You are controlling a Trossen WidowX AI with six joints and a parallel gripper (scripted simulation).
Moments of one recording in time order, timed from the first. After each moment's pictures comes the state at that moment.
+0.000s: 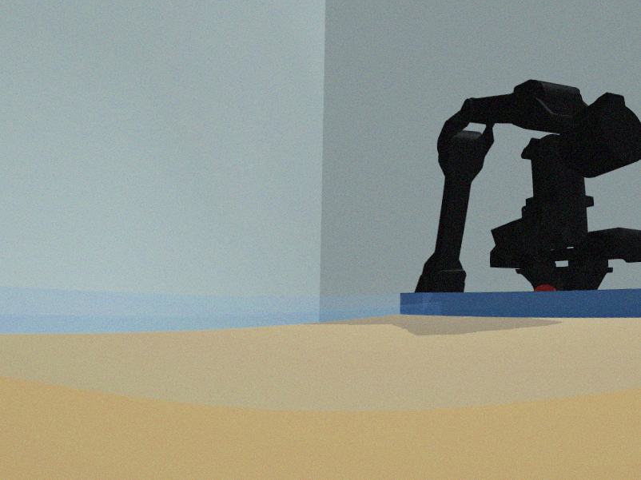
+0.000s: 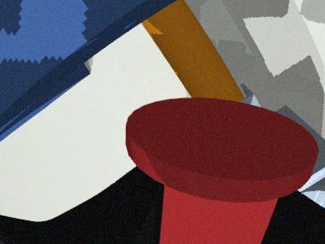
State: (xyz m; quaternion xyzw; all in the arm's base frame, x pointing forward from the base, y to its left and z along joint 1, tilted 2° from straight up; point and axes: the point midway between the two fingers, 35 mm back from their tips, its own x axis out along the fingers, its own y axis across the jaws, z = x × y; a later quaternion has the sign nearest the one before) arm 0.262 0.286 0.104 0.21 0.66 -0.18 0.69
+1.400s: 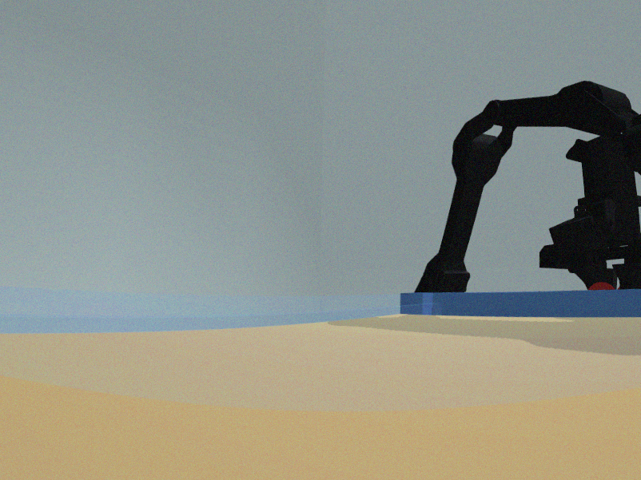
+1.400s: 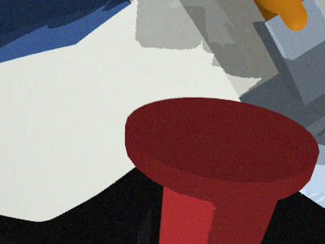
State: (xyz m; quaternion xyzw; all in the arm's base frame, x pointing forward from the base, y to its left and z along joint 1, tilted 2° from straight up) arm 0.227 0.339 0.106 0.22 0.66 -0.18 0.70
